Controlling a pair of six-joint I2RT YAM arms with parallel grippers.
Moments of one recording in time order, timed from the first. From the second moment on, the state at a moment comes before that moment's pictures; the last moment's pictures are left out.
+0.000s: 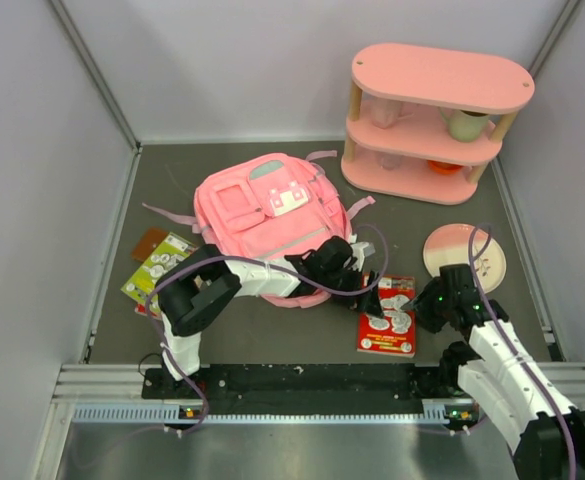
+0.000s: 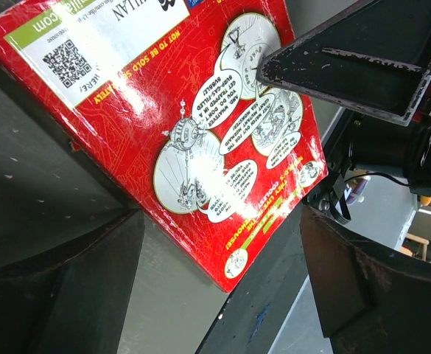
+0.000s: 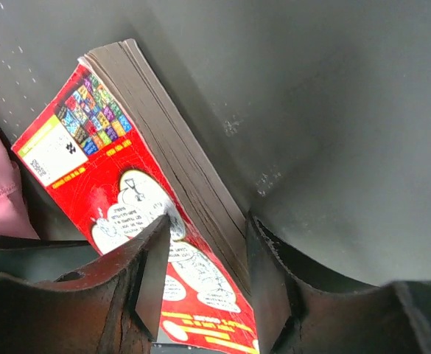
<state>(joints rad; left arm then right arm) -1.00 1.90 1.07 0.11 0.48 -0.71 0.16 0.72 0.32 -0.63 -0.08 0.99</state>
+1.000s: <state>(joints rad) -0.98 1.90 1.11 0.04 0.40 -0.67 0.15 0.67 0.31 -0.60 -0.26 0.79</state>
